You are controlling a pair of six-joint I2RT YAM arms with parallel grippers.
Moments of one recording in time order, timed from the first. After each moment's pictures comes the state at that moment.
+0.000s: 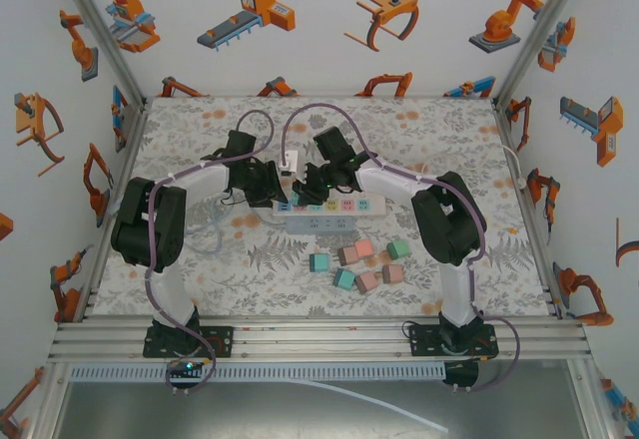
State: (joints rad) left arm -0.38 1.86 1.16 -0.36 0.31 -0.48; right arm 0.67 2.02 1.46 -0.30 -0.61 -0.69
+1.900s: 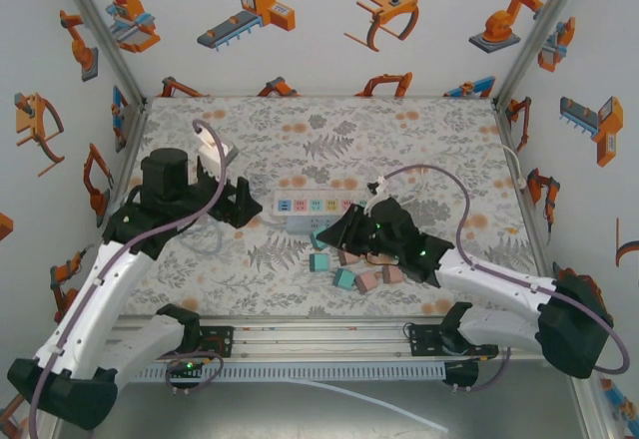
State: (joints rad) left arm -0.40 0.91 1.00 -0.65 0.39 0.09; right arm 0.90 1.11 0.55 0.10 -0.09 1.12
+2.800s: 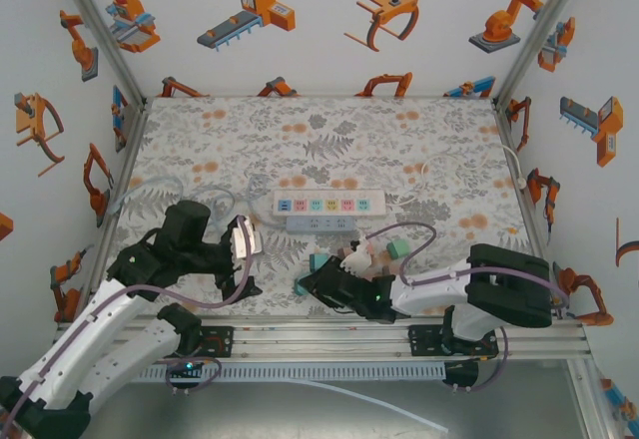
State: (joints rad) left arm -0.64 0.68 0.75 -0.85 0.58 0.58; right arm 1.36 1.49 0.48 0.25 0.44 1.70
